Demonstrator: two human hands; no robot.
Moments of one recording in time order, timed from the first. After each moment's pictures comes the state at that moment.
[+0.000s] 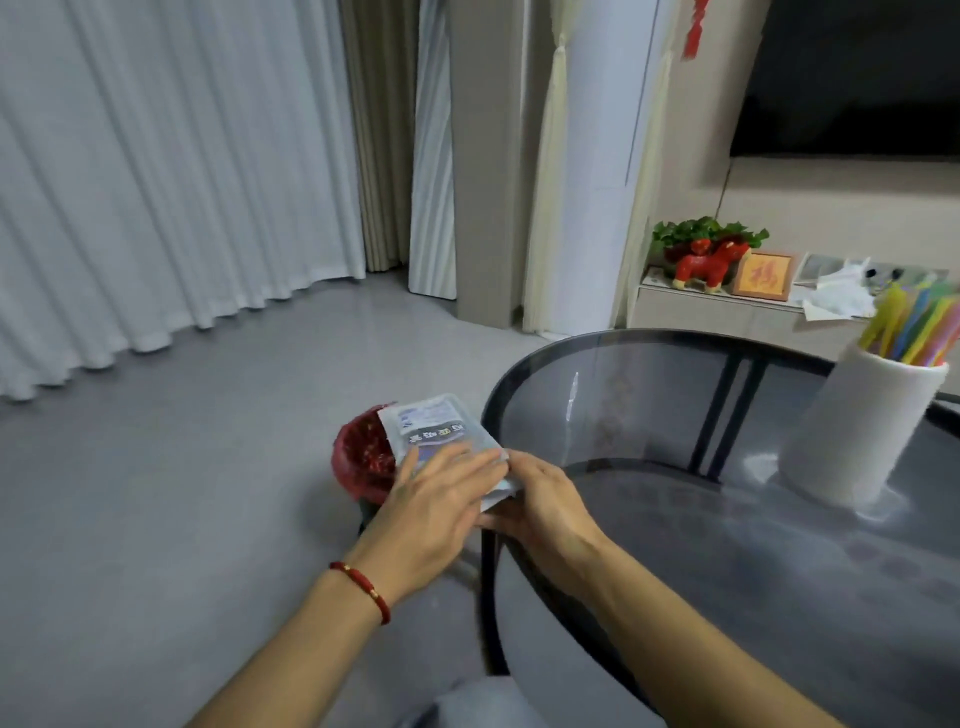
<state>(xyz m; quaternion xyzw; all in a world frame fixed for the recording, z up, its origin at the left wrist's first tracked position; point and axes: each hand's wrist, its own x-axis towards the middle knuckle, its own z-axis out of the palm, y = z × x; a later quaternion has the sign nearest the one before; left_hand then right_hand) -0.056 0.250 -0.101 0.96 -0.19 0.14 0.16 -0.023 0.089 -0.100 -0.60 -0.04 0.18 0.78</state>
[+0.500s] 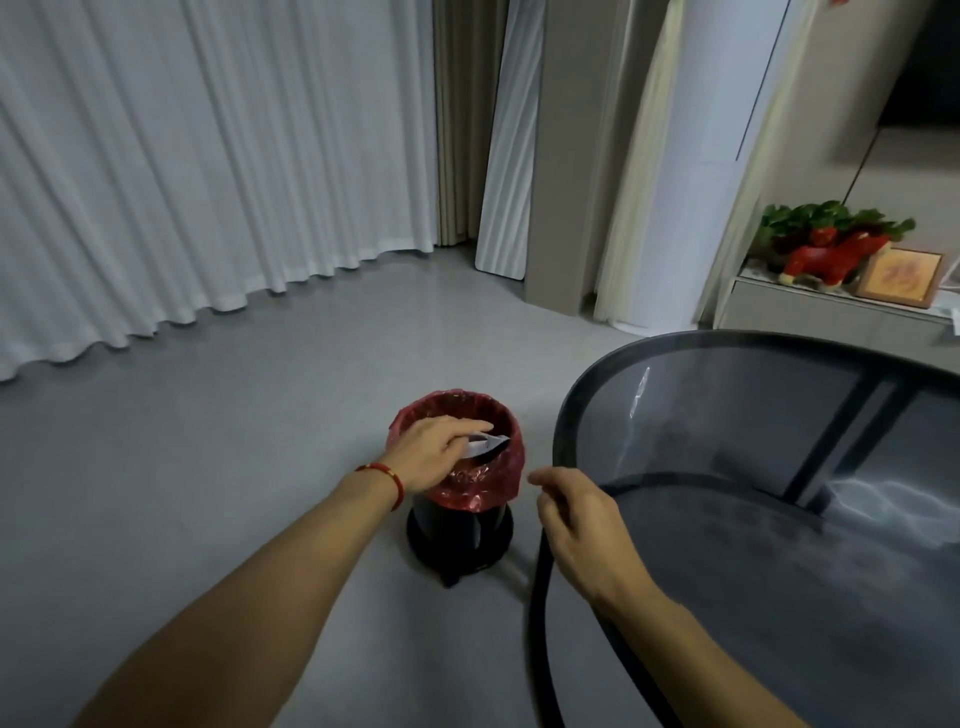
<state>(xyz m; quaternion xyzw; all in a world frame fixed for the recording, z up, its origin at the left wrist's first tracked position) 0.067 0.360 -0.142 0.96 -0.03 0.03 0.29 0.036 0.120 -0.159 -0.87 -0.23 -0.02 0.44</state>
